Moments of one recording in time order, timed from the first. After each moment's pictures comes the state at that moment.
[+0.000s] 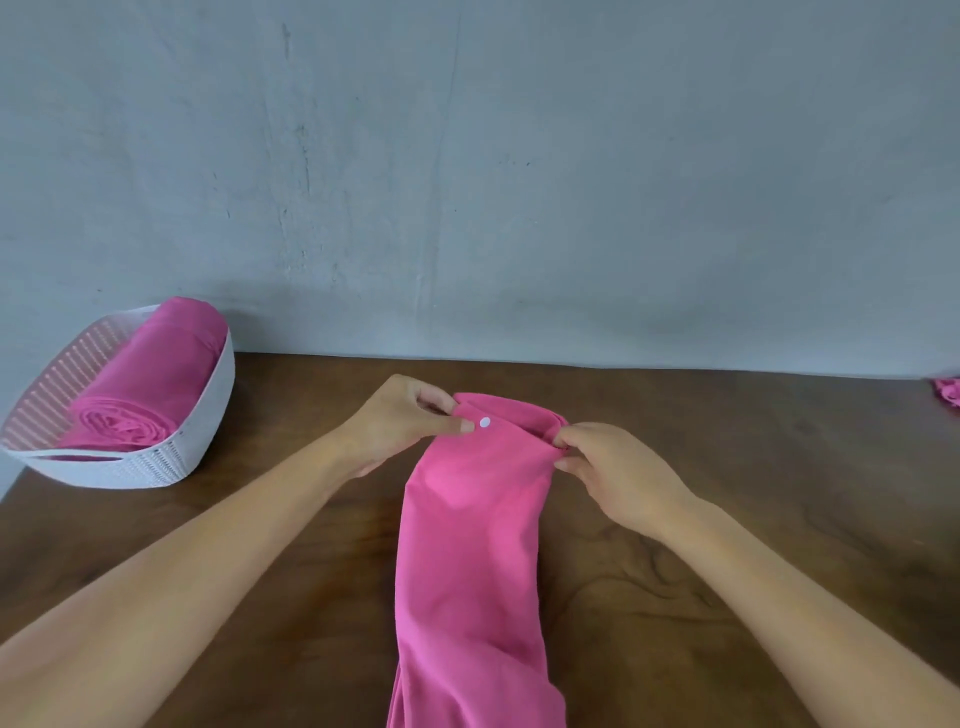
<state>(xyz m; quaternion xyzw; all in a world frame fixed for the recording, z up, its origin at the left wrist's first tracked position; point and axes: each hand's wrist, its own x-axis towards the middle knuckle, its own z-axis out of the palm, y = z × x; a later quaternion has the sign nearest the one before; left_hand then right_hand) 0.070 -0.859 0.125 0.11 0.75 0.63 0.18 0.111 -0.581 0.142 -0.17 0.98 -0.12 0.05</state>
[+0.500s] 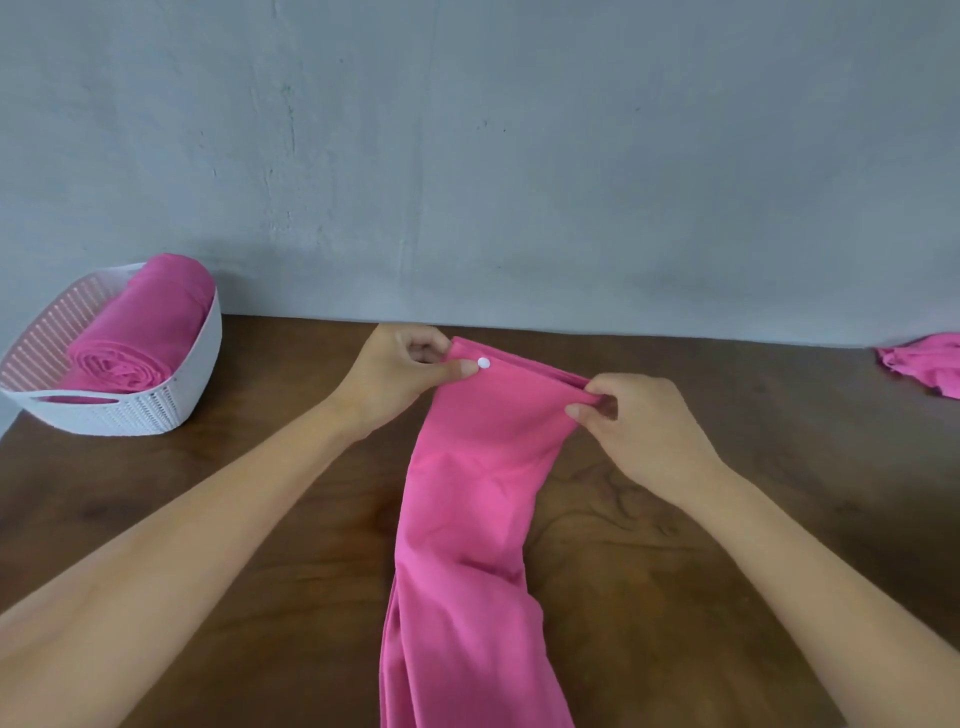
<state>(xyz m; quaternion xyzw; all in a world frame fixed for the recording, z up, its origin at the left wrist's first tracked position) 0.115 -0.840 0.146 0.14 0.74 0.66 0.01 0.182 -0.578 0.199 -0.08 0.98 -0.14 -0.07</state>
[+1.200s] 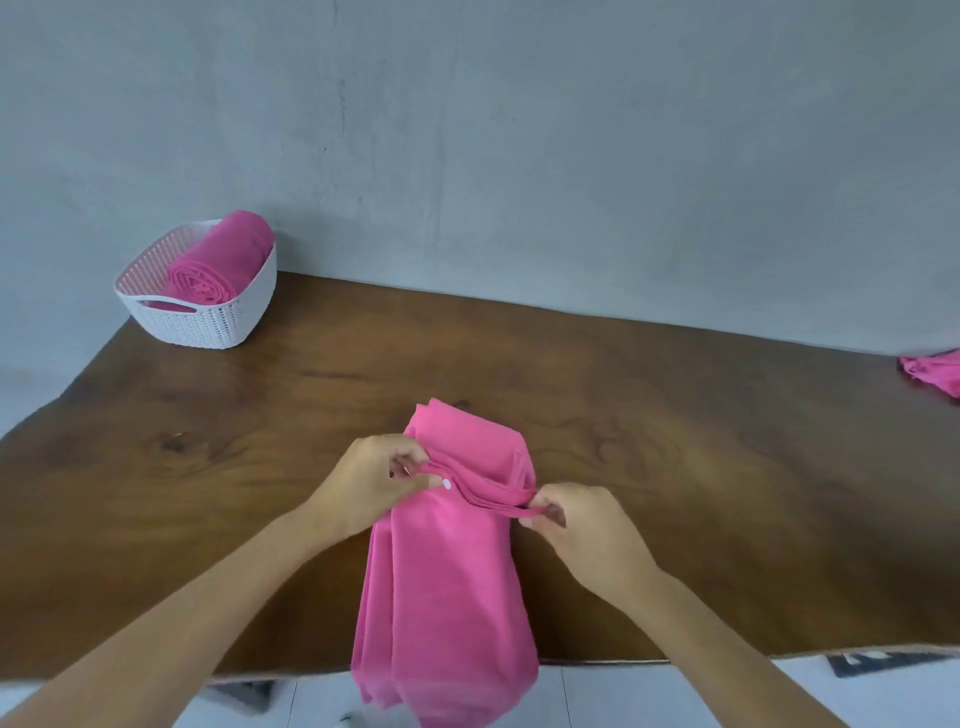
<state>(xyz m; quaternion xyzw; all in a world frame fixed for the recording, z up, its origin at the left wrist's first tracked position) 0.295 -0.832 0.057 0.13 0.84 0.53 0.01 0.324 -0.553 0.096 -0.13 0.96 -0.25 0.05</state>
